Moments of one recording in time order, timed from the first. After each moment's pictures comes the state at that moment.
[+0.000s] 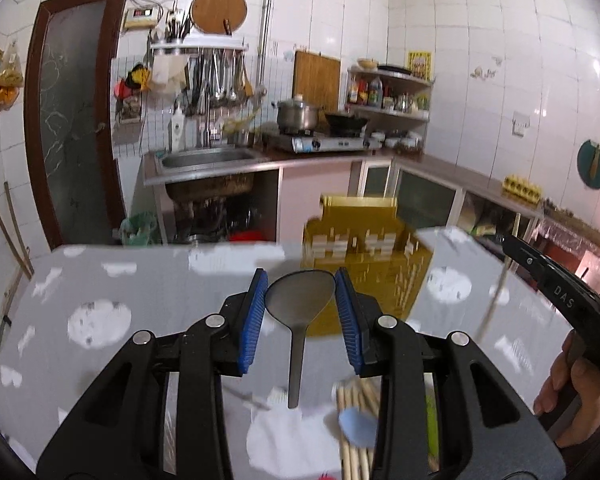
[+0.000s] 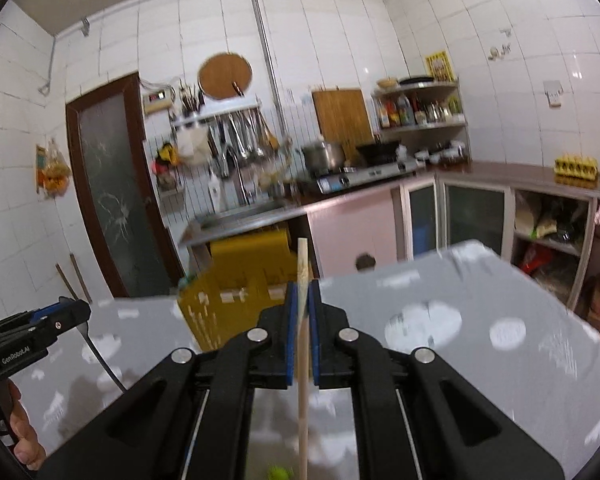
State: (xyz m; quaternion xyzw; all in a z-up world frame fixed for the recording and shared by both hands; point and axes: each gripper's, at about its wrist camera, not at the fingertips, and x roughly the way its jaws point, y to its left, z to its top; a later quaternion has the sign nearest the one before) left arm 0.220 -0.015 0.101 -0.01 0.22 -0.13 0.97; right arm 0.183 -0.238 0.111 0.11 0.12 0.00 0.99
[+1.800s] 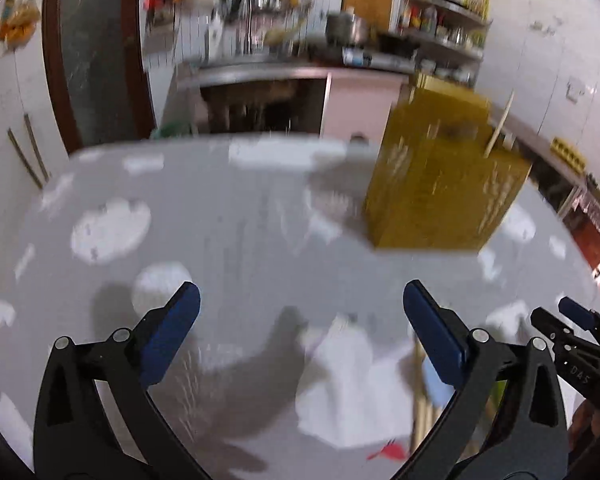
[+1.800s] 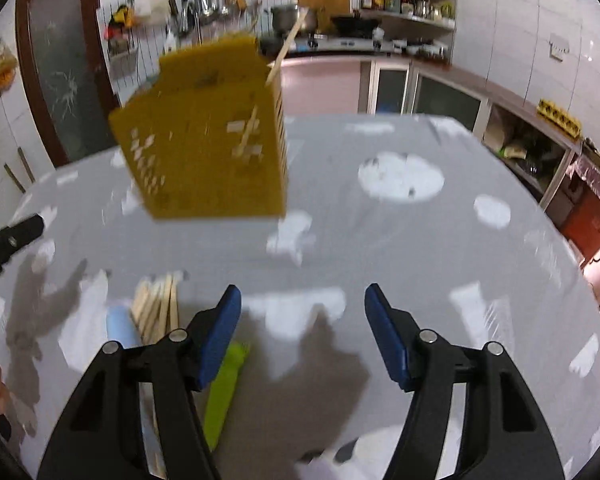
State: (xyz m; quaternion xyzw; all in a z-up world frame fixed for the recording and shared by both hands) left arm 0.263 0.024 -0.001 -0.02 0.39 -0.06 0.92; right arm 0.191 -0.205 0.000 0.05 0.41 -0.07 0.91
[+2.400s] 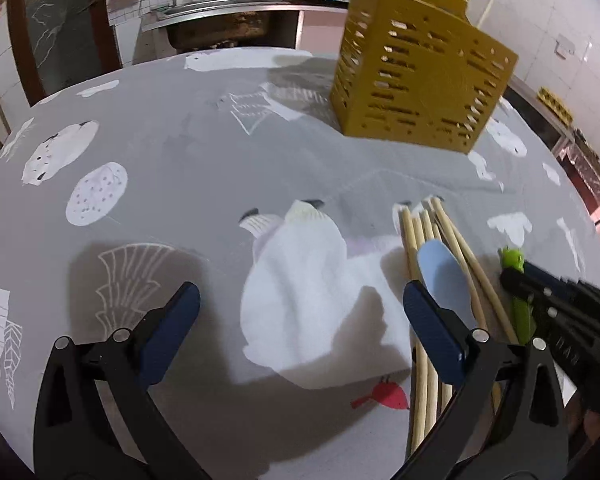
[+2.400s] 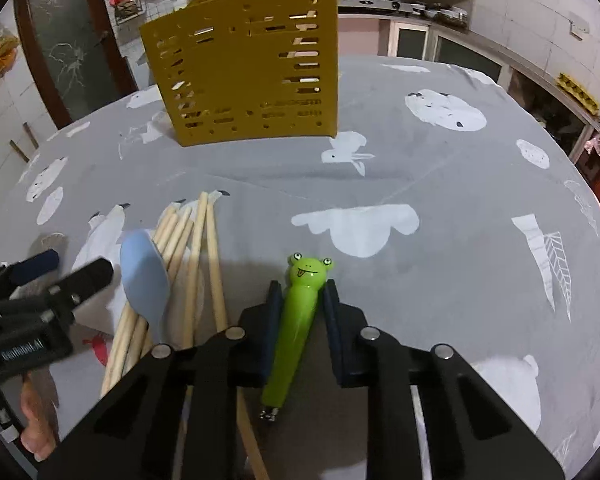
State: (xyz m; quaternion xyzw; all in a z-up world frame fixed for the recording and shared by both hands) left arm 0.241 -0.006 -0.055 0.00 0.47 -0.11 0.88; right arm 0.192 -0.176 -0.031 0.07 0.46 -0.03 0.89
